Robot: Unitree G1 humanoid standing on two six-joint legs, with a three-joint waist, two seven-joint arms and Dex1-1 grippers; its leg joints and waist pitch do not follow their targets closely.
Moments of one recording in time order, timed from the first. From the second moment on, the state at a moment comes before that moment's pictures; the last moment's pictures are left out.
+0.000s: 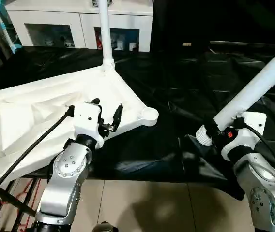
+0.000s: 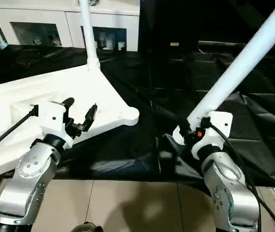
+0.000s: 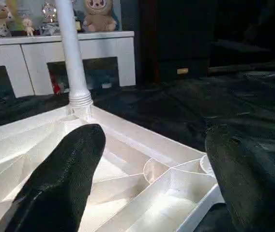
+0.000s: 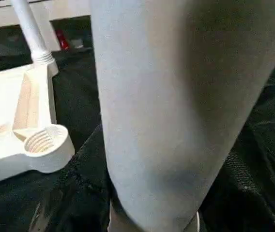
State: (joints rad) left arm -0.13 0.14 -0.08 -0.23 -0.07 0.26 -0.15; right arm -0.07 -0.16 -0.19 -0.30 0.32 0.56 0.19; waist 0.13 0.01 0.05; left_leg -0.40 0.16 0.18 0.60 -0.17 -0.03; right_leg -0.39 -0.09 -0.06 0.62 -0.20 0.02
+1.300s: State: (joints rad) left arm -0.09 0.12 -0.07 -0.26 -0.08 0.26 -0.15; right arm -0.09 -0.22 -0.10 -0.27 0.27 0.53 0.25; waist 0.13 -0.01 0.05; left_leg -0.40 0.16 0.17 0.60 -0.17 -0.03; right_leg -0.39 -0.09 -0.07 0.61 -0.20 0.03
